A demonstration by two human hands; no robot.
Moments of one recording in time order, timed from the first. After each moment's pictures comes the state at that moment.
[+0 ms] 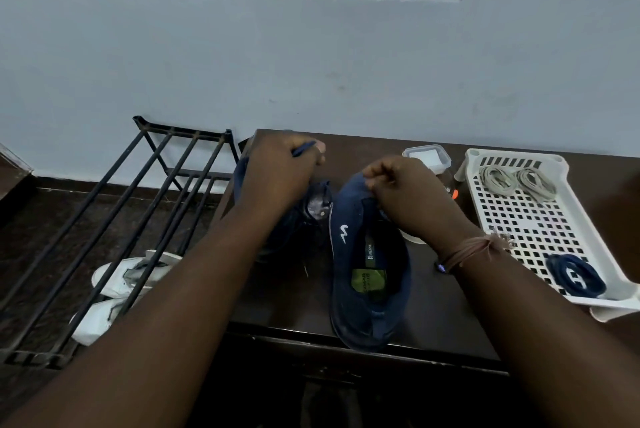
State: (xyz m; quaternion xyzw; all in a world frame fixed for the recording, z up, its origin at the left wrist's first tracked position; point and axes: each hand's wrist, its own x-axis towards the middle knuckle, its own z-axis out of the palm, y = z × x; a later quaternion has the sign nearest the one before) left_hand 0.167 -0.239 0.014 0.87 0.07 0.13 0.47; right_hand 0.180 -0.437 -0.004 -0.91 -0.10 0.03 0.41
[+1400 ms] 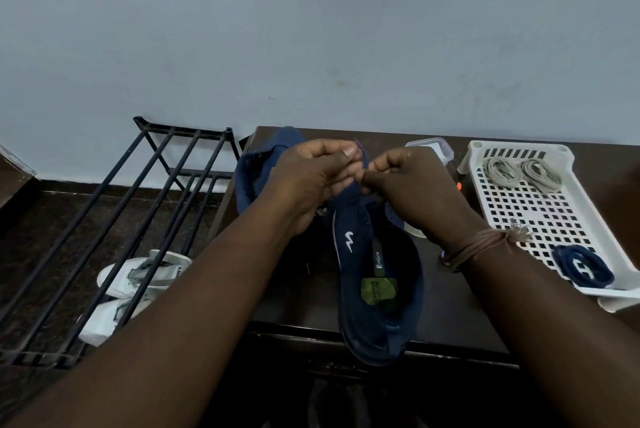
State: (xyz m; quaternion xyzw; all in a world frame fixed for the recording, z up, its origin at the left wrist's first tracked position) left_hand 0.156 -0.269 0.012 0.63 0.09 -0.09 0.77; right_hand 0.166 -0.432 0.010 -0.86 -0.08 0.01 0.50
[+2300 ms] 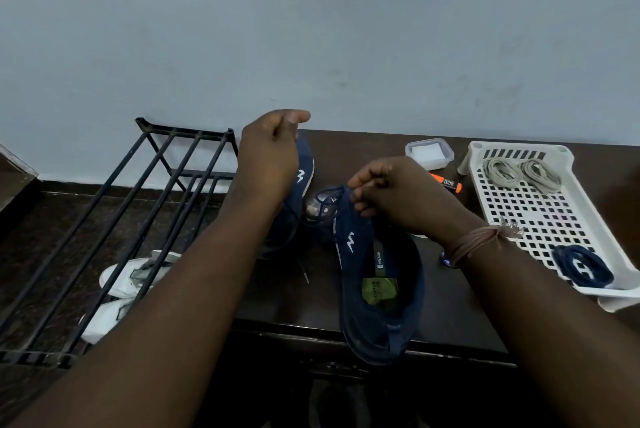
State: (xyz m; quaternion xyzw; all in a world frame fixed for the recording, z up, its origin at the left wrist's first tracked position) left_hand 0.169 -0.231 0.017 0.80 0.10 0.19 0.56; right_hand 0.170 -0.428 0.002 -0.84 -0.10 0.15 0.52
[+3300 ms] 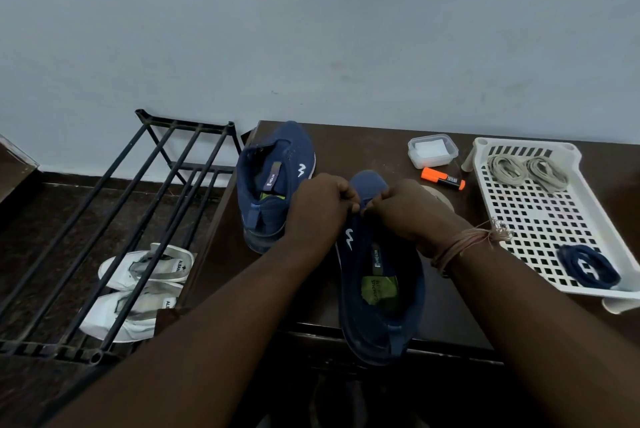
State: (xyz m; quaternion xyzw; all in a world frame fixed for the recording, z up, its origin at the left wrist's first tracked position) left_hand 0.155 -0.278 -0.054 0.93 0.00 0.04 0.35; right_hand 0.166 -0.429 -0.019 -0.92 0.01 0.19 0.34
